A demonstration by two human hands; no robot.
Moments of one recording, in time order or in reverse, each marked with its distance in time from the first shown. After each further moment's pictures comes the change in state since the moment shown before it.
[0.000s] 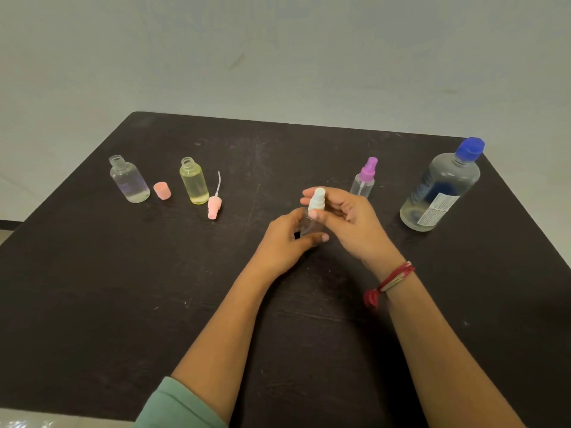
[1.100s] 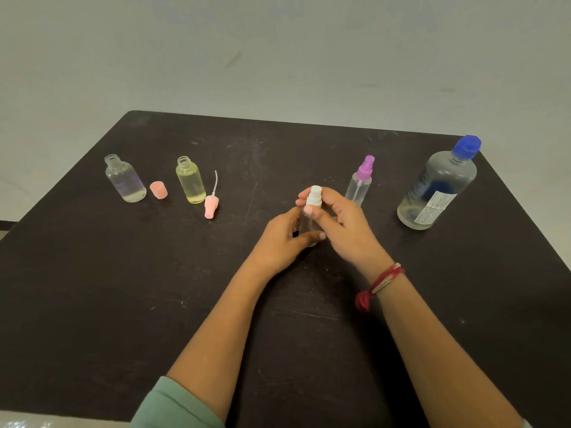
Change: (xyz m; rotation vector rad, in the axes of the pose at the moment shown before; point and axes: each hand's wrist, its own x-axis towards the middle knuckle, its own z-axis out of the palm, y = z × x) left_hand 0.001 0.003 -0.001 0.033 -0.013 0.036; right_hand -0.001 0.005 0.006 -0.138 0.033 -0.033
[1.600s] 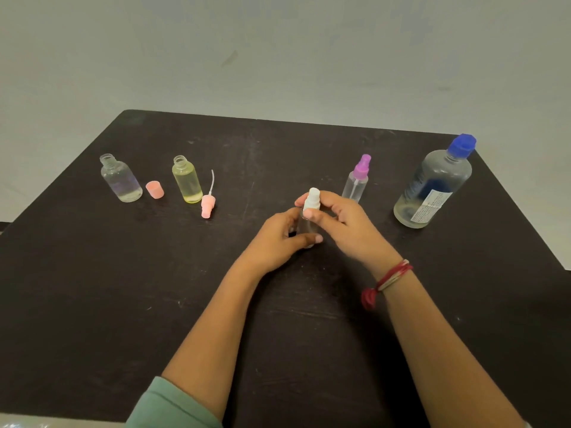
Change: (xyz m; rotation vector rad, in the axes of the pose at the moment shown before) left_hand -0.001 0.000 -0.006 -0.033 -0.102 -0.028; right_hand 0.001 0.003 -0.013 -0.040 -0.131 0.021
